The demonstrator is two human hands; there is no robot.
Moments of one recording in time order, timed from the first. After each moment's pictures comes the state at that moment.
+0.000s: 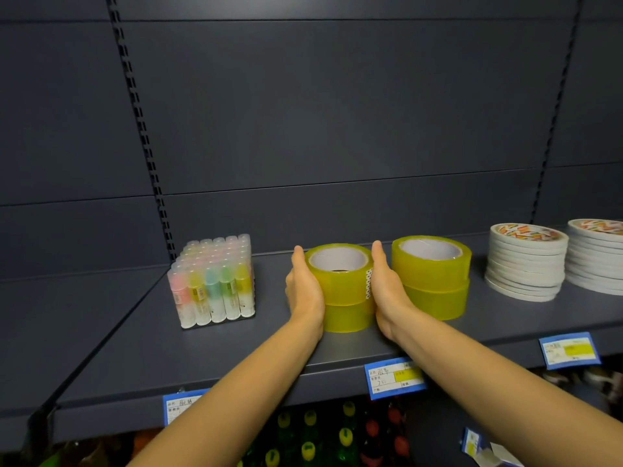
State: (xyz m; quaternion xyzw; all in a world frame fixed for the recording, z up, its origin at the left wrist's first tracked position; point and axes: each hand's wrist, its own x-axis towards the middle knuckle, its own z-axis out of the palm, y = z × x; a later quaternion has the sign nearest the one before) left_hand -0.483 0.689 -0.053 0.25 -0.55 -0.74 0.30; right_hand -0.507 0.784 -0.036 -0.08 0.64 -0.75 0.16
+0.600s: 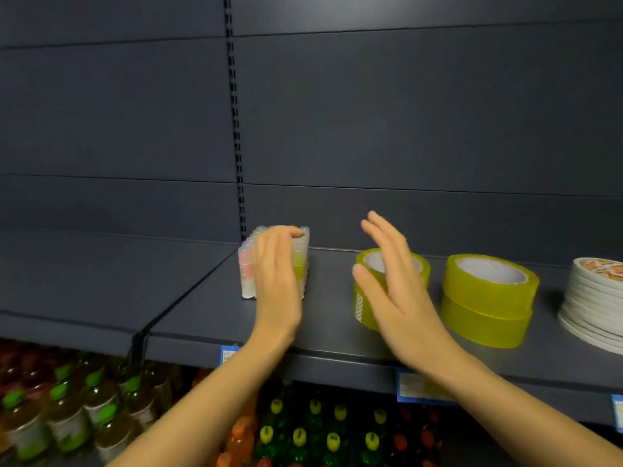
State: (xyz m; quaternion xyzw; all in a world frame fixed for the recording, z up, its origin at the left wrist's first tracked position) left_hand -0.370 0.672 -0.026 0.12 -0.68 -0.41 0.60; right_hand -0.439 0.804 -0.015 -0.52 0.66 -0.53 -0.12
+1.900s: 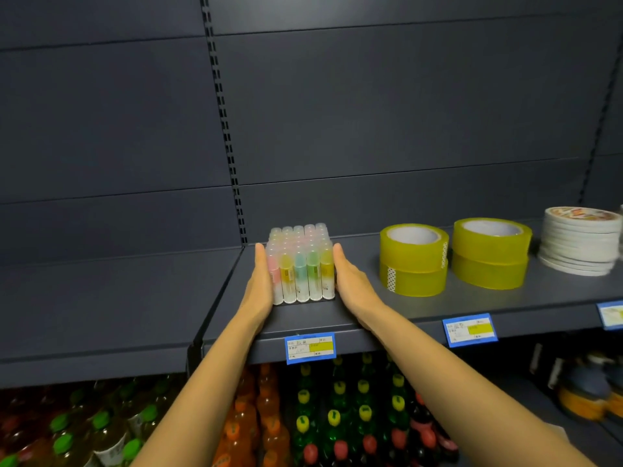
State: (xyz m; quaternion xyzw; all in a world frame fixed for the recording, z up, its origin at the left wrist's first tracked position) left_hand -0.342 0.540 -0.067 0.16 -0.72 -0.63 0.25; right_hand -0.411 0.681 -0.056 -0.26 0.75 -0.60 0.12
